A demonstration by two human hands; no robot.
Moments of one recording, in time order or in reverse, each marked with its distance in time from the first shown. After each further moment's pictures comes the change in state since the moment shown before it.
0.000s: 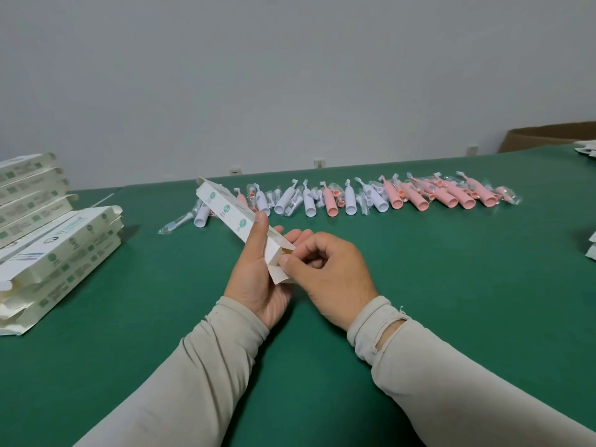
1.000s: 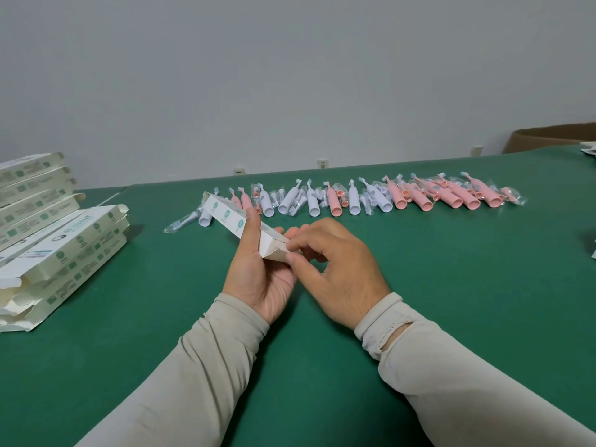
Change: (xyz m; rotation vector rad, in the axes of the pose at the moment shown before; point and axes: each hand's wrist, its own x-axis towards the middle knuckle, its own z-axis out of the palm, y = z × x) left_hand 0.002 0.007 -0.001 -0.115 -0.132 0.033; right_hand 0.004 -0.003 -0.011 -0.426 -0.027 -0.407
